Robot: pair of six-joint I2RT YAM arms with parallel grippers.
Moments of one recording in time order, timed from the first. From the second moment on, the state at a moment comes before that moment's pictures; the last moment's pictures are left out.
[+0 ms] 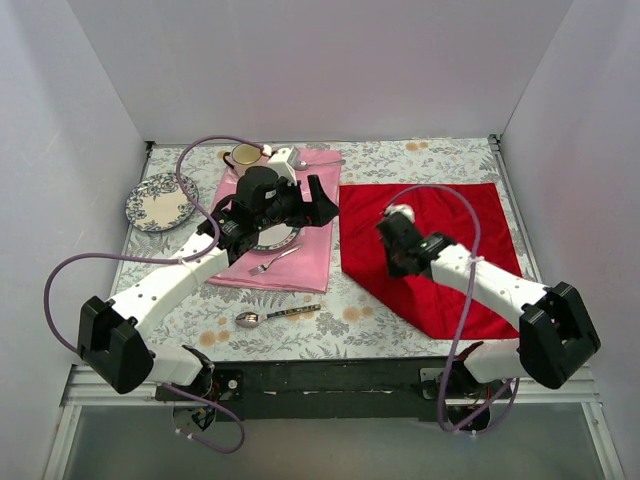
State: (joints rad) left arm -0.63 1.33 1.16 -0.18 0.15 -0.55; right arm 0.77 1.35 0.88 -0.61 0.31 0.41
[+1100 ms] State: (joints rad) left arm -0.62 1.60 1.33 -0.32 0.27 -0.46; right arm -0.05 1.94 1.47 -0.39 0.32 0.06
